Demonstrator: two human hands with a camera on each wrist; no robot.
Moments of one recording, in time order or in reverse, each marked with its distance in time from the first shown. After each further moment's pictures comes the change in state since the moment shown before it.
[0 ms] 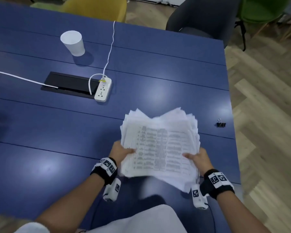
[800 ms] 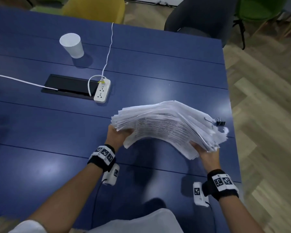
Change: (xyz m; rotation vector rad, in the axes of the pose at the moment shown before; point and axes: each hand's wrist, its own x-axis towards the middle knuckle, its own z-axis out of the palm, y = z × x) left_hand 0.008 0.061 0.001 0.136 0.181 0.512; right_hand -0.022 -0.027 -0.011 0.089 0.124 -0.490
